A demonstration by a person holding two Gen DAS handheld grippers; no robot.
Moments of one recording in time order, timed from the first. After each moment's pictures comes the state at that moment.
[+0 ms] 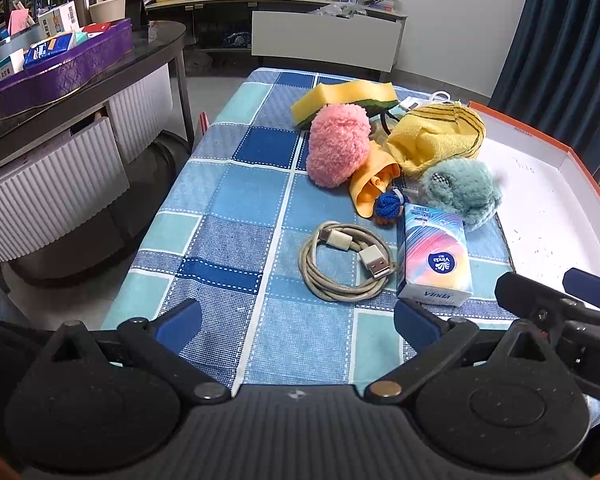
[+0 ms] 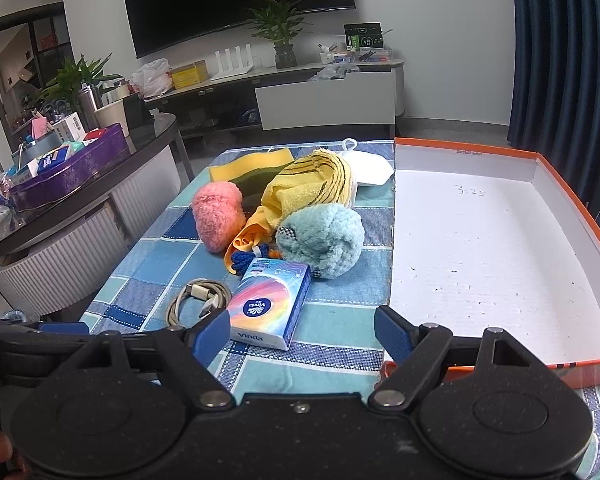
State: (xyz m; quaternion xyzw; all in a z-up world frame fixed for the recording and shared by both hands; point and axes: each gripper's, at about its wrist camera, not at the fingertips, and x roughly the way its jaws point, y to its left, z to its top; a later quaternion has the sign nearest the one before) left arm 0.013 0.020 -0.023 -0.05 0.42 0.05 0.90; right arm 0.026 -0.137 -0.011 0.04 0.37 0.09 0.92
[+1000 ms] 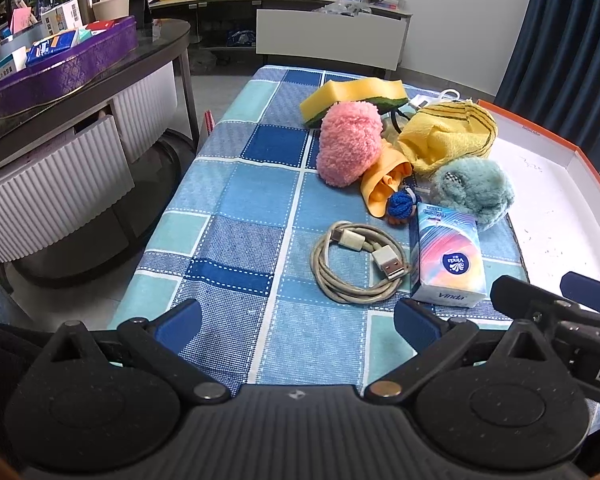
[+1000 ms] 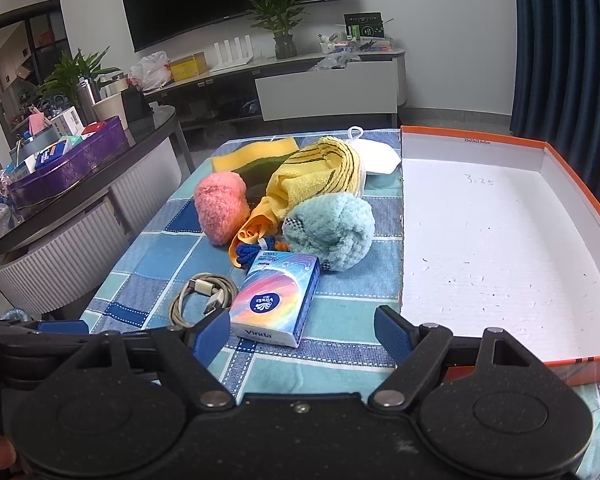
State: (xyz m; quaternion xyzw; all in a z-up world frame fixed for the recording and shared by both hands) left arm 0.017 0.027 -0.028 -0.05 0.43 0.05 0.90; right arm 0.034 -0.129 -0.018 0.05 0.39 0.09 0.92
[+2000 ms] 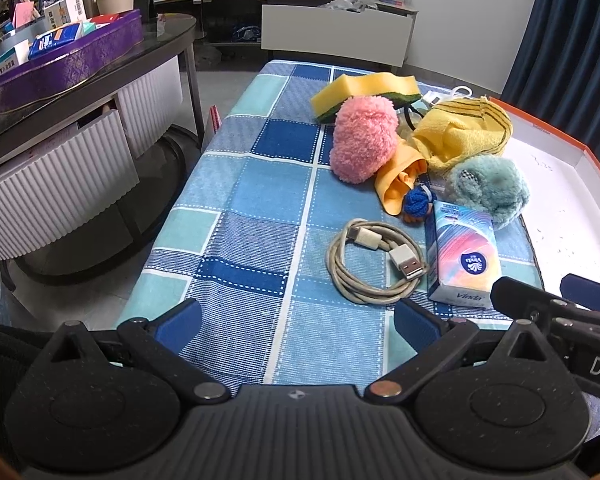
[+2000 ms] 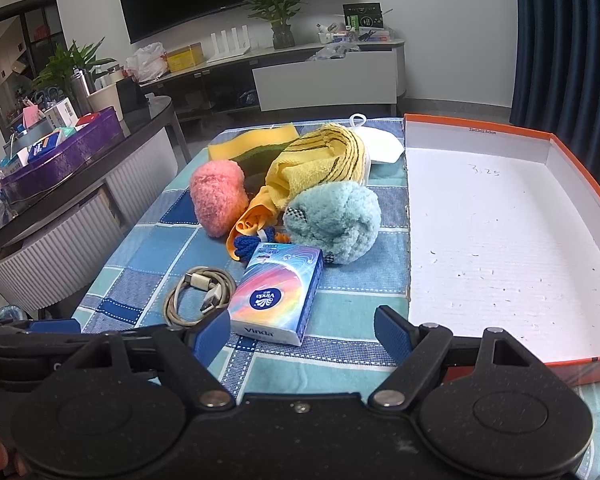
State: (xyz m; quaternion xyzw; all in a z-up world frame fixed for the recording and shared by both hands) left arm 0.023 0.036 -0.032 -0.05 0.43 0.06 0.90; right arm 0.044 -0.121 -0.028 0.04 0.40 0.09 0.91
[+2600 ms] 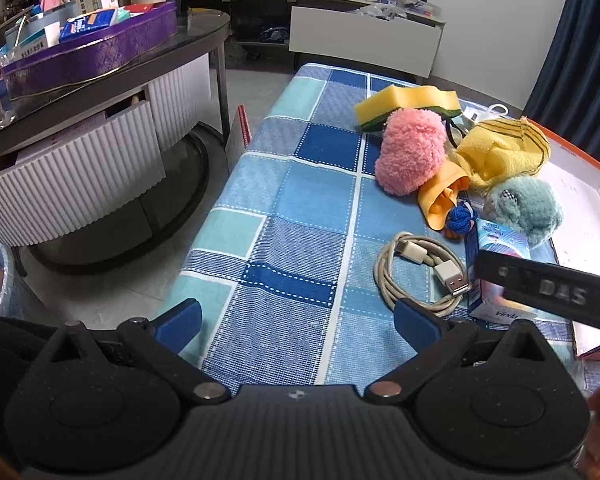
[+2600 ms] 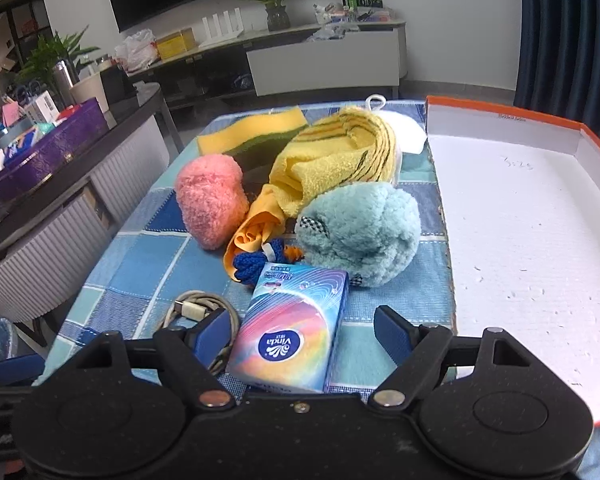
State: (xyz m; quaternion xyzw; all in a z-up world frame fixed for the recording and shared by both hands) left arm 0.025 0.059 -0.034 -0.07 0.43 0.08 0.90; right arm 0.096 -0.098 -0.053 0.05 0.43 0.08 0.90
